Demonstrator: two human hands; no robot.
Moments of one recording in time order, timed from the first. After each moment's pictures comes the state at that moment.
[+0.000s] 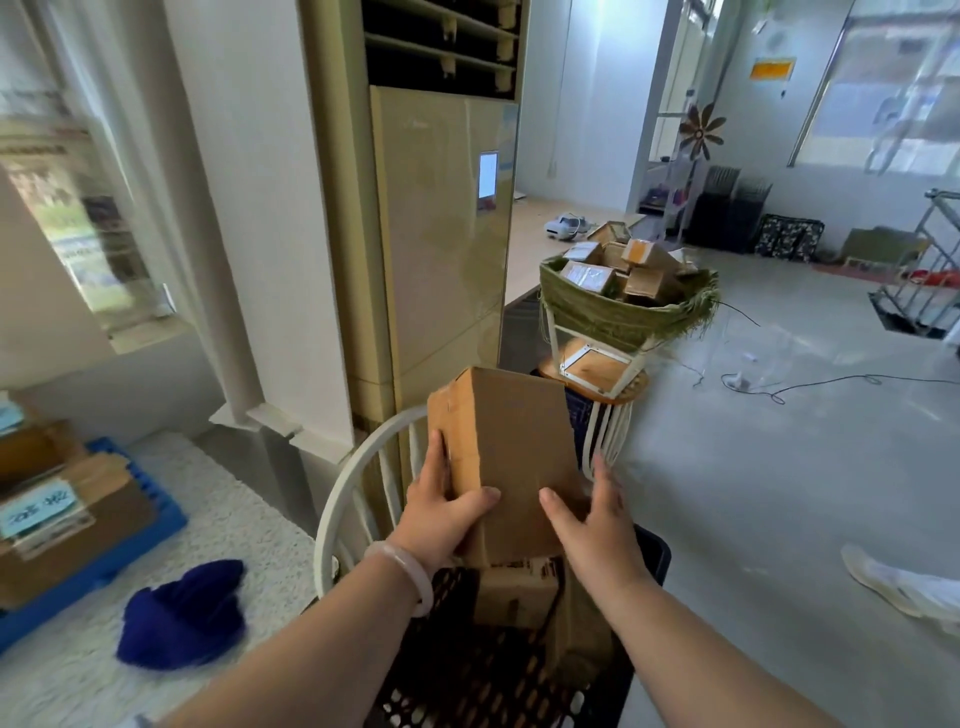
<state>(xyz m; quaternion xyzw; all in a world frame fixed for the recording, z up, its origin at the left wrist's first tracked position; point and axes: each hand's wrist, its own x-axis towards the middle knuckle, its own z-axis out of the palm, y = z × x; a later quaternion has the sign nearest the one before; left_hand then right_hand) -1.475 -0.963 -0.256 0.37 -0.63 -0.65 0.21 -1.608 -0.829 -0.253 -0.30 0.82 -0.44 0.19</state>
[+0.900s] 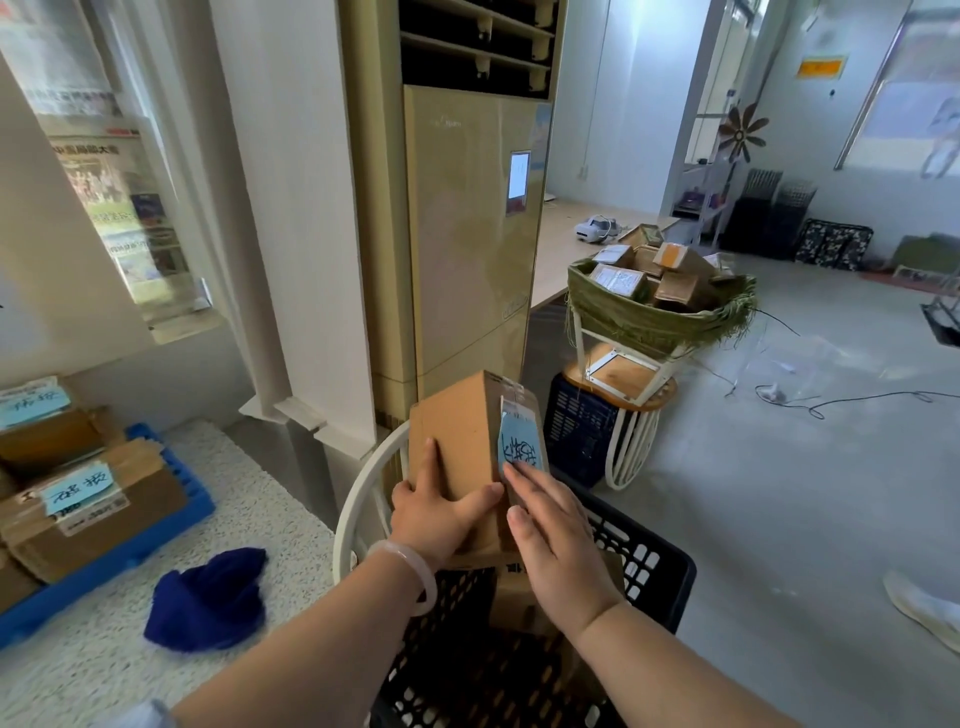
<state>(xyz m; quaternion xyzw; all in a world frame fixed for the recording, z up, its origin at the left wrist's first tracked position) -1.465 -0.961 -0.241 0.51 -0.67 -0.50 0.17 -1.574 -0.845 -0.255 -0.51 0.74 -0.41 0.15</state>
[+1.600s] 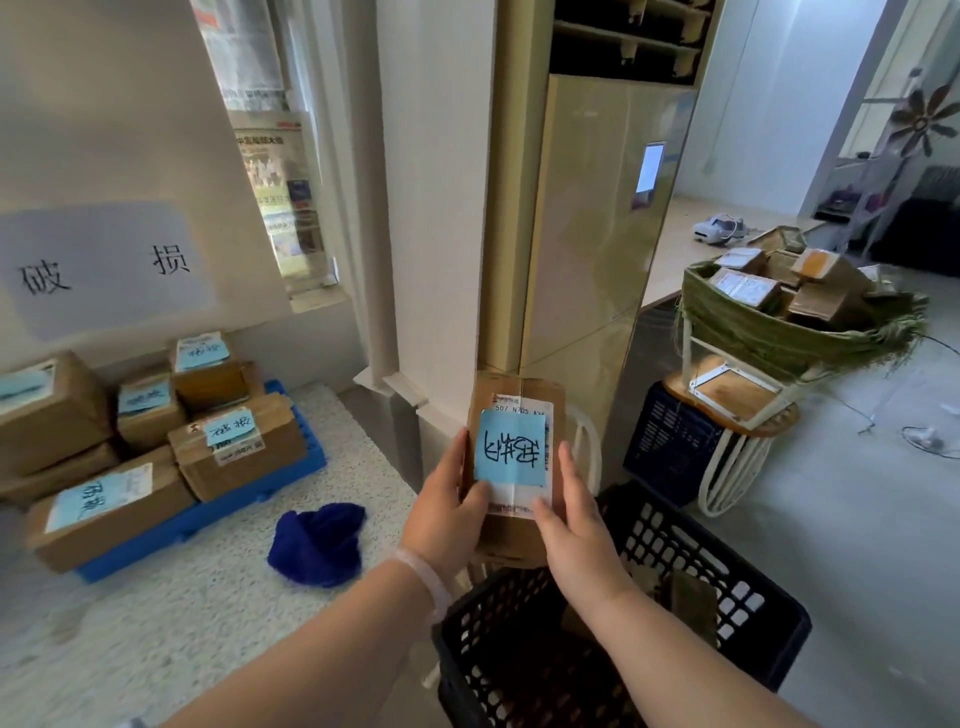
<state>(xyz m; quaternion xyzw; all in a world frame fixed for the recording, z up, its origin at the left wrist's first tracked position) -1.387 -0.969 -0.240 0.47 -0.63 -0.53 0.31 -1.519 -0.900 -0.254 -0.43 0.67 -0.48 0.36</state>
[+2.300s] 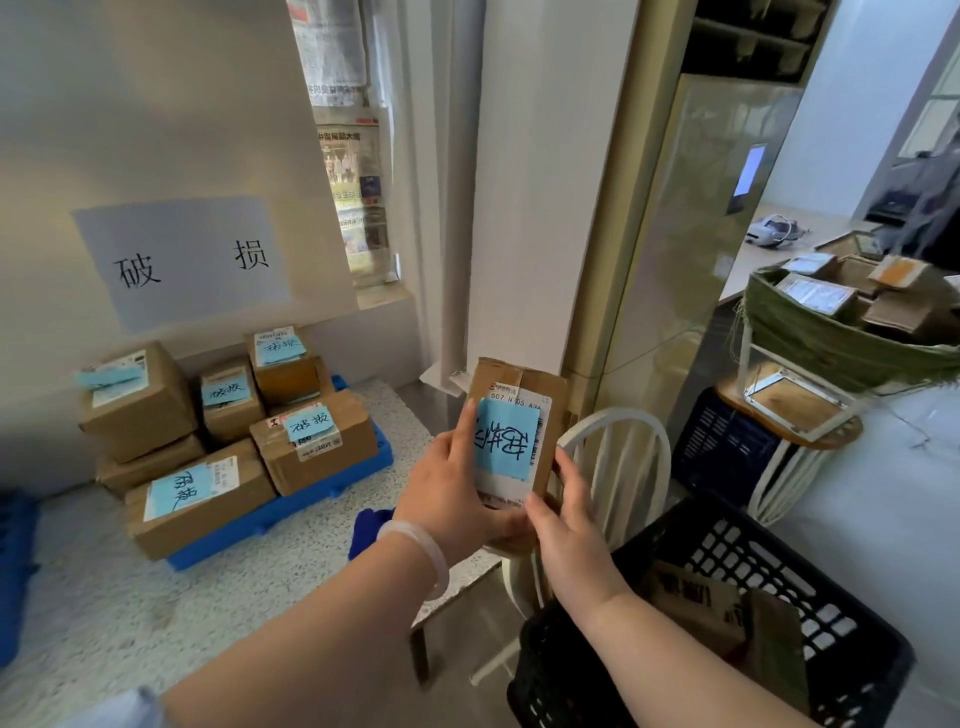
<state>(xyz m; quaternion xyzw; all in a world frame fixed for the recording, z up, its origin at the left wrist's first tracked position) -1.271 -1.034 -0.230 0.49 -0.80 -0.27 0.23 -1.398 -0.950 -0.238 -0.42 0.65 -0.50 0.39</state>
